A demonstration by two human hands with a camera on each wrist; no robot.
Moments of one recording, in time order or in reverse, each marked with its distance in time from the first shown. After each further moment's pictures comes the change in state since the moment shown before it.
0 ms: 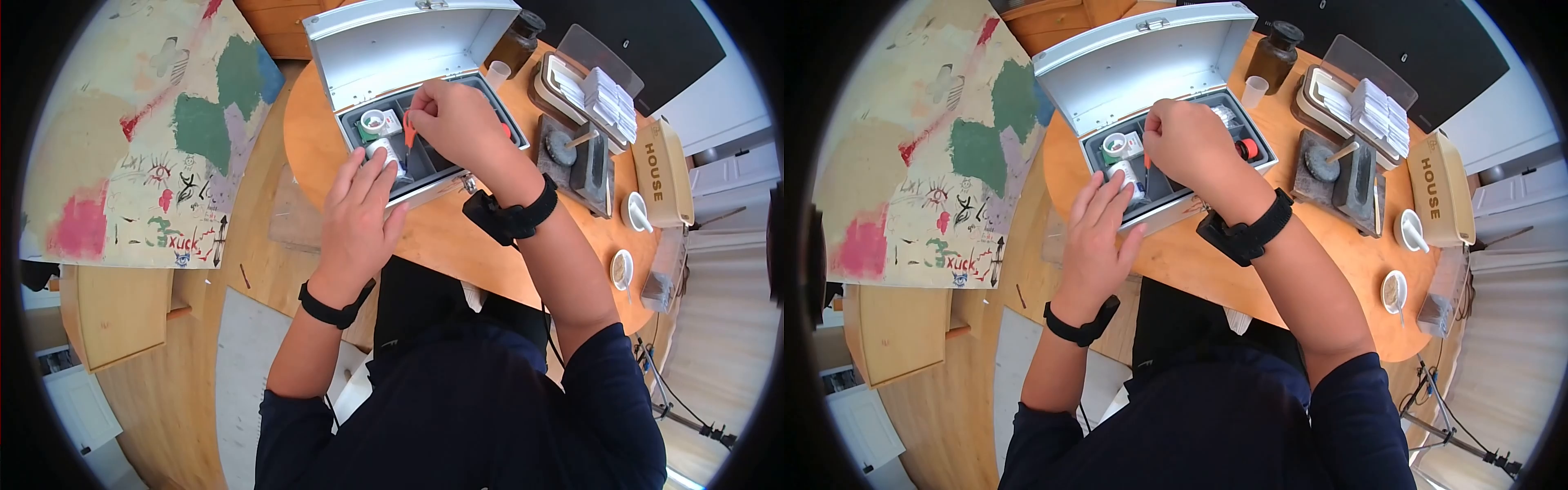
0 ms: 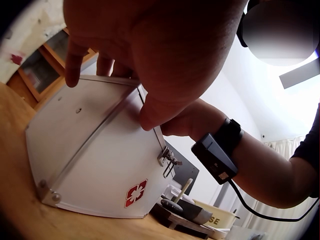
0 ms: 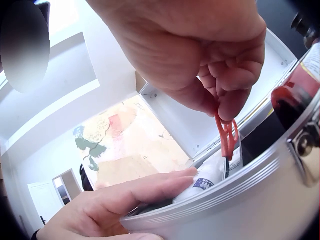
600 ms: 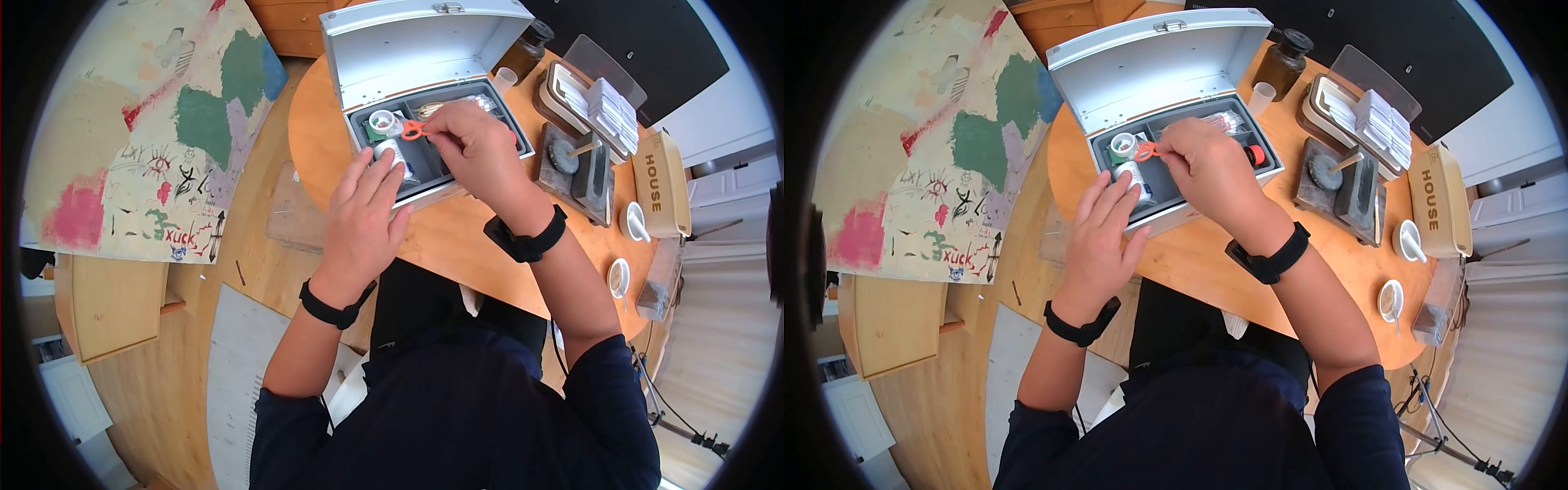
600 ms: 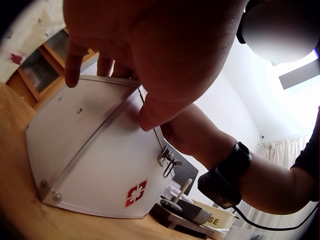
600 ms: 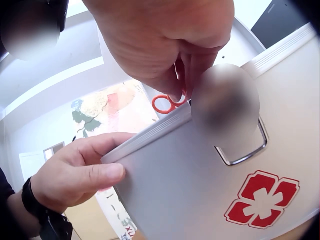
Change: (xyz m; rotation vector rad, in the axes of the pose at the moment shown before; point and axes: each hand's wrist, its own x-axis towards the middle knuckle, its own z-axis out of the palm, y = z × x) left_hand -0.001 -0.002 -0.001 -0.010 0.007 0.003; right_hand -0.026 0.029 0.011 0.046 0.230 -0.492
